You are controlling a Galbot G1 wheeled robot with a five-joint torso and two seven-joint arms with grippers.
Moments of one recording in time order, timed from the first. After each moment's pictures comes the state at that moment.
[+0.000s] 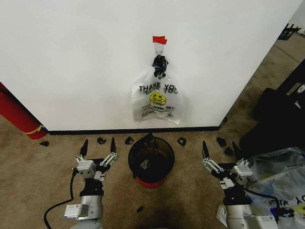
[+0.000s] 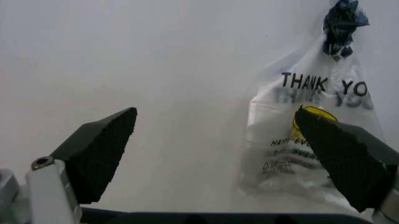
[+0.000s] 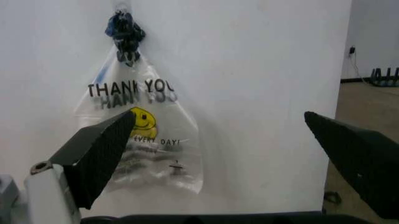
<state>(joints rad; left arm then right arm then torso) 1.69 -1.41 -0.43 -2.23 -0.12 -0.32 -0.19 -1.83 1.50 0.51 2.33 0.11 0.28 -0.01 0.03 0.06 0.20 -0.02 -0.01</state>
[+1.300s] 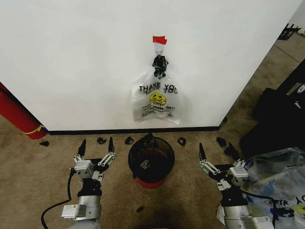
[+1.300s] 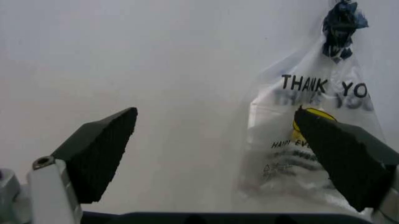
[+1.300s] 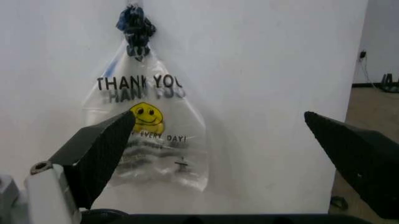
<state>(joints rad) 1.68 -1.40 -0.44 -2.24 -0.13 -0.30 -0.19 -1.81 1.48 0.51 2.31 0.10 0.30 -0.03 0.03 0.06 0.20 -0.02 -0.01</state>
